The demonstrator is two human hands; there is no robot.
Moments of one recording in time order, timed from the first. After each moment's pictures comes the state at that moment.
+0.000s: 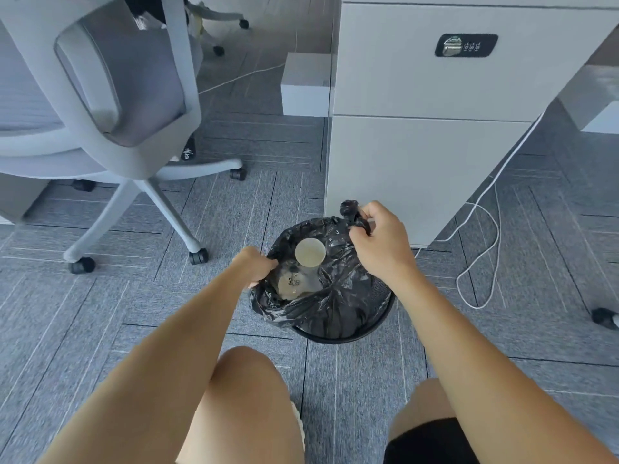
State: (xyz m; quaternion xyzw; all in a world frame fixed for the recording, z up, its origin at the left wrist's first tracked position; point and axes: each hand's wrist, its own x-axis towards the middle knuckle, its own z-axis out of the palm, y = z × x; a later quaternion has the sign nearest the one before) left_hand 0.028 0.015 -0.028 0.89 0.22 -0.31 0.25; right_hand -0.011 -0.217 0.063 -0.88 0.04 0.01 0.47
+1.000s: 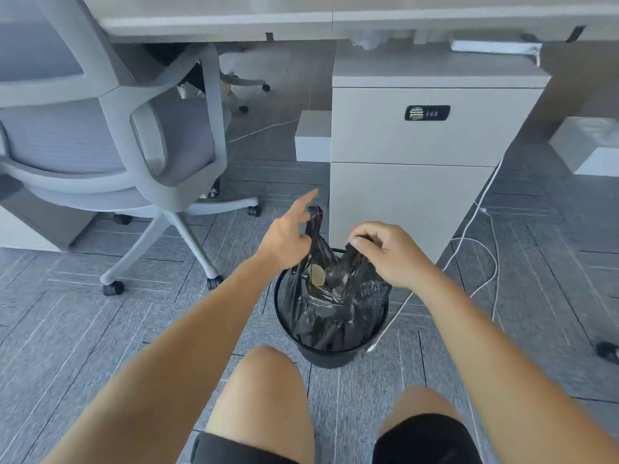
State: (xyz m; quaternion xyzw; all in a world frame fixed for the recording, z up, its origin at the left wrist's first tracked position) left_hand 0.003 -0.042 0.107 0.89 -0.07 -0.03 0.44; right_hand -0.039 -0.256 0.132 -0.88 -0.13 0.05 0.45
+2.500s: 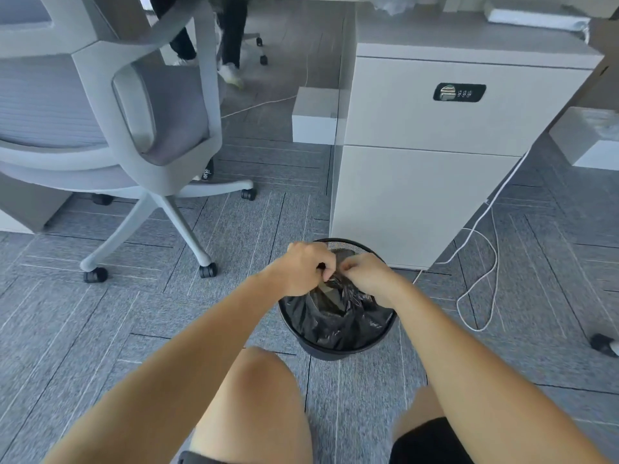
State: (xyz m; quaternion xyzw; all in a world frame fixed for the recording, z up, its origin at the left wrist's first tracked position) left_hand -0.009 -0.027 0.054 0.90 -0.28 -0.09 0.31; right_hand -0.011 -0.201 0.039 -0.84 0.11 0.24 0.48
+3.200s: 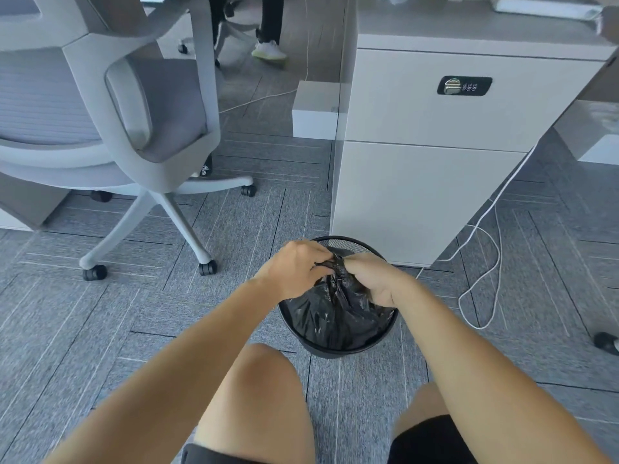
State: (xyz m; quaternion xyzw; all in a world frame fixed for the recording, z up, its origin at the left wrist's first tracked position) left_hand -0.014 -0.025 0.054 0.93 -0.24 -0.05 0.29; right_hand 0.000 -0.206 0.026 -0.70 0.13 0.34 0.61
